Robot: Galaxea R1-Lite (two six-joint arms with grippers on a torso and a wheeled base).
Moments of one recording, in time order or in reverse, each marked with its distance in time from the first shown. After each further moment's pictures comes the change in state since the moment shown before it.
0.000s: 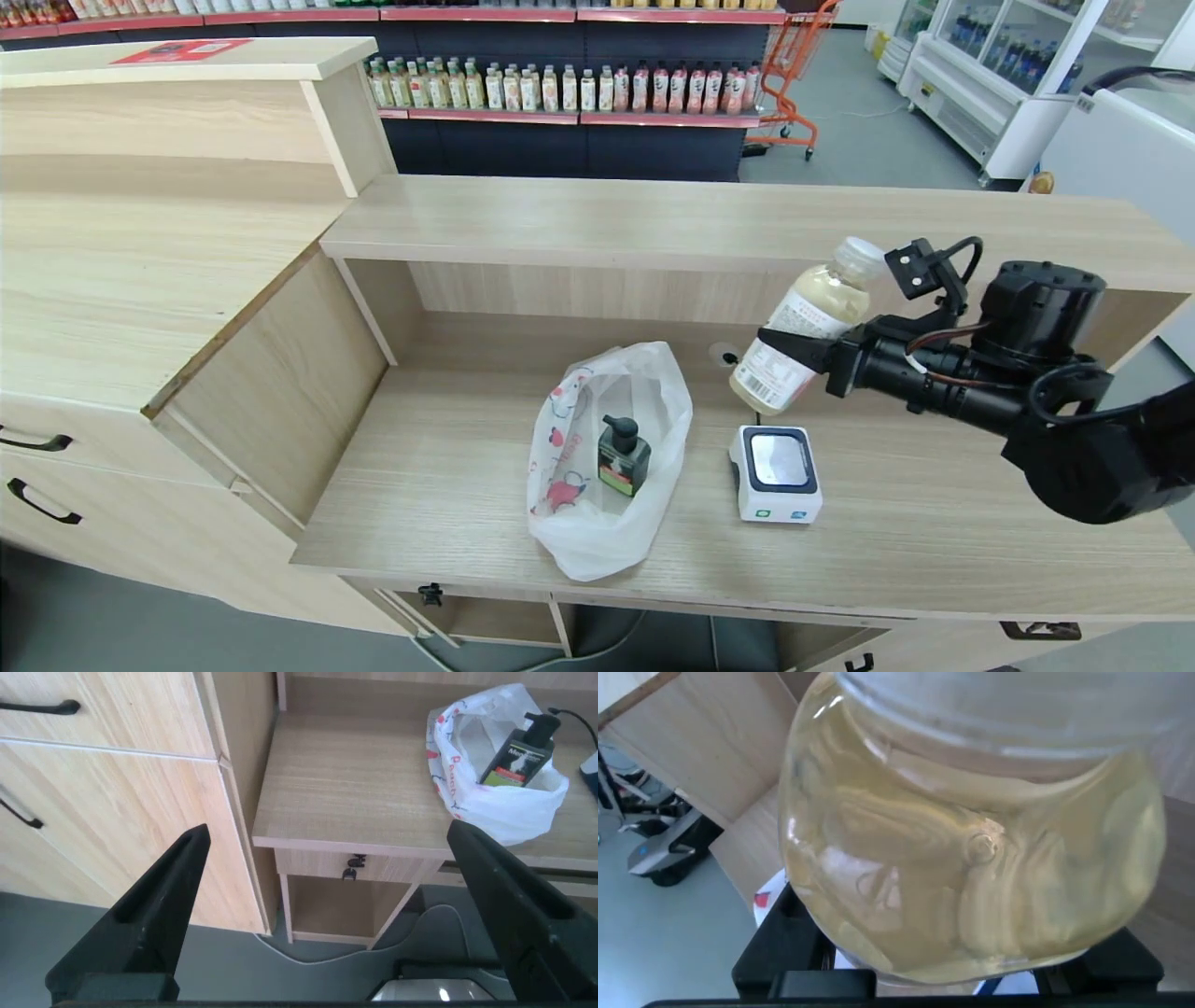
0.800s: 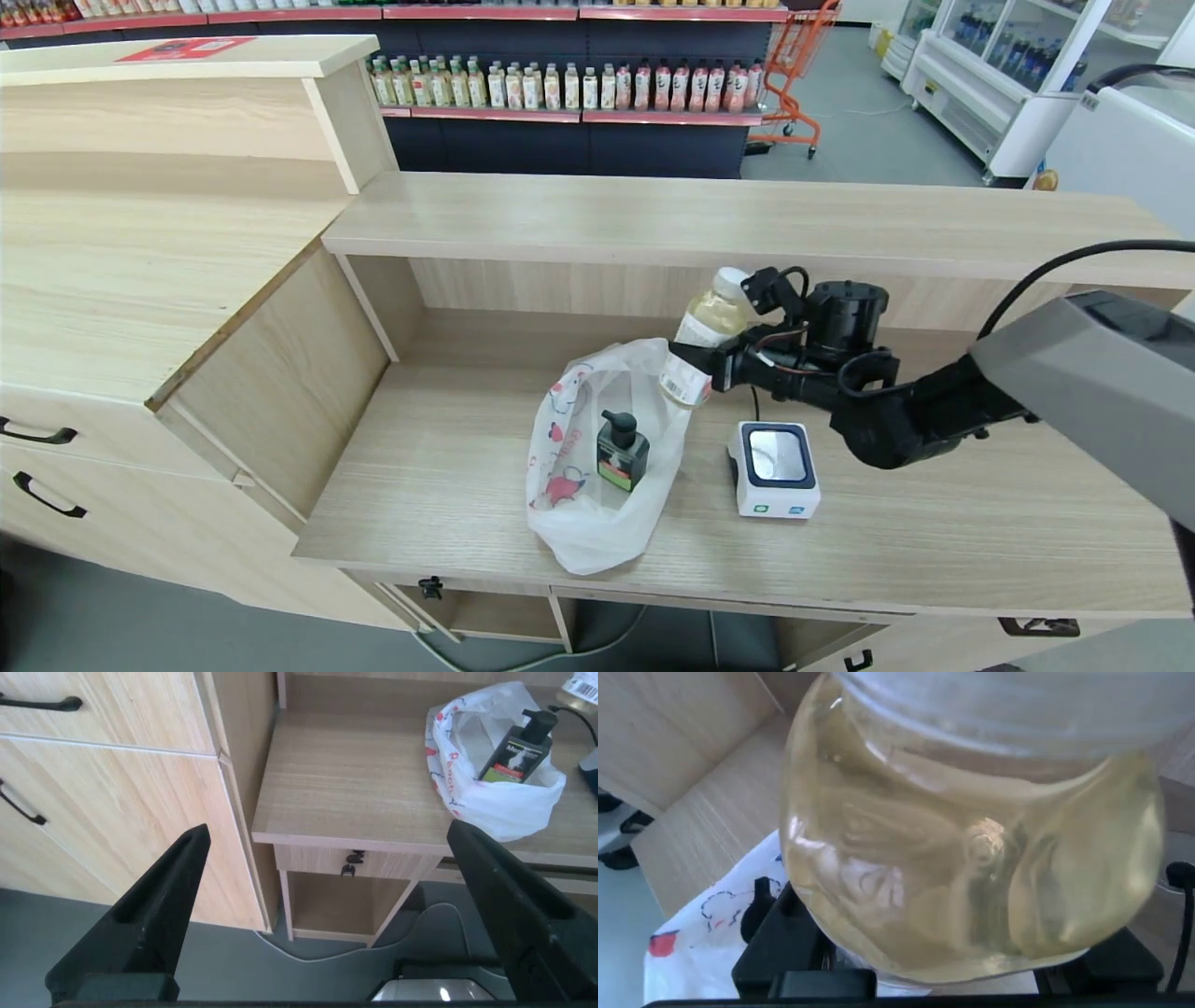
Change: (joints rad) left arm 0.001 0.000 0.000 -0.001 0.000 0.000; right arm 0.138 0.388 -0.452 0.139 -0.132 -0.097
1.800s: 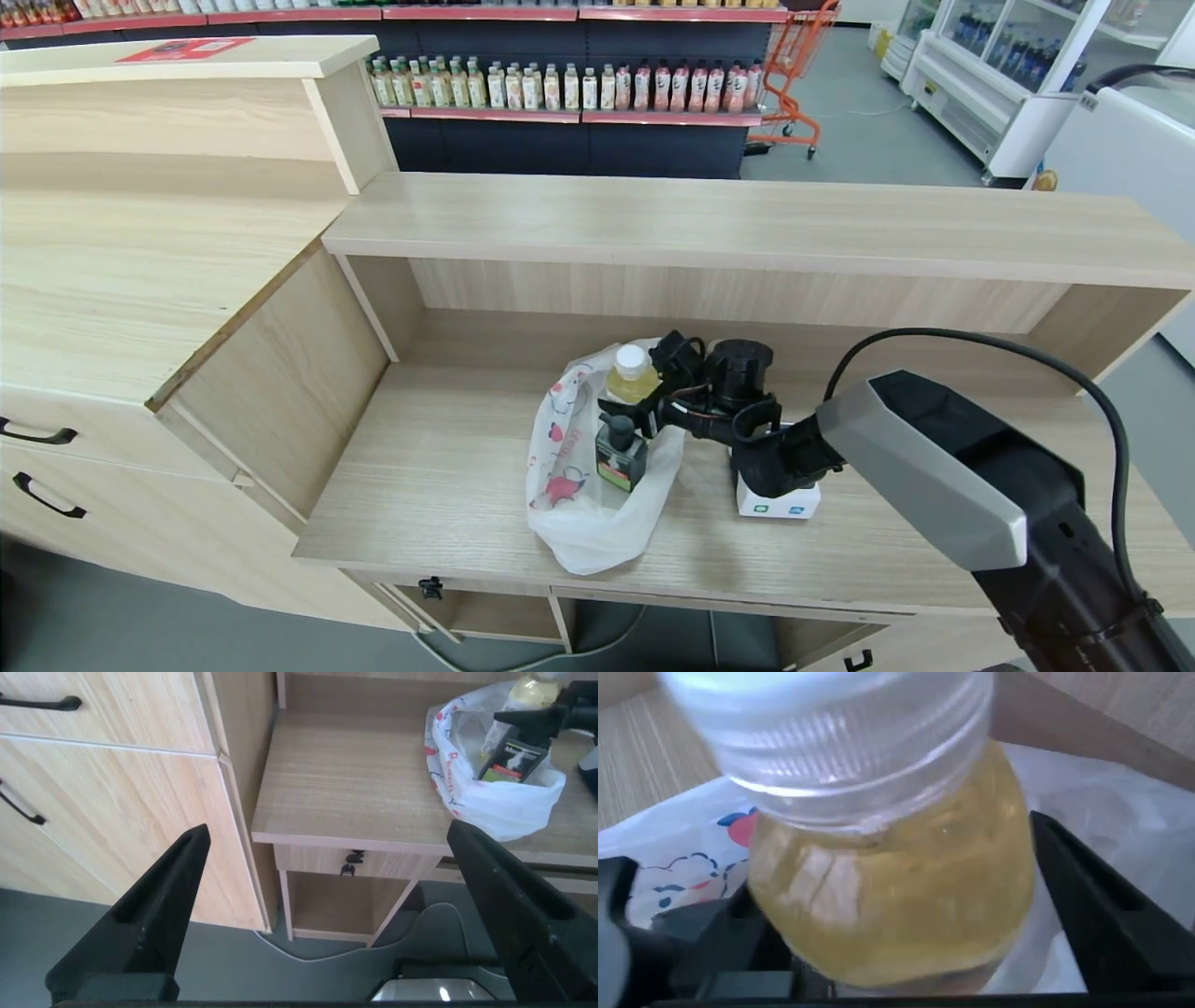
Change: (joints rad) left arm -0.001 0.000 0.000 0.000 0.000 0.000; right arm 0.089 0.386 -0.385 0.019 0.000 -0.209
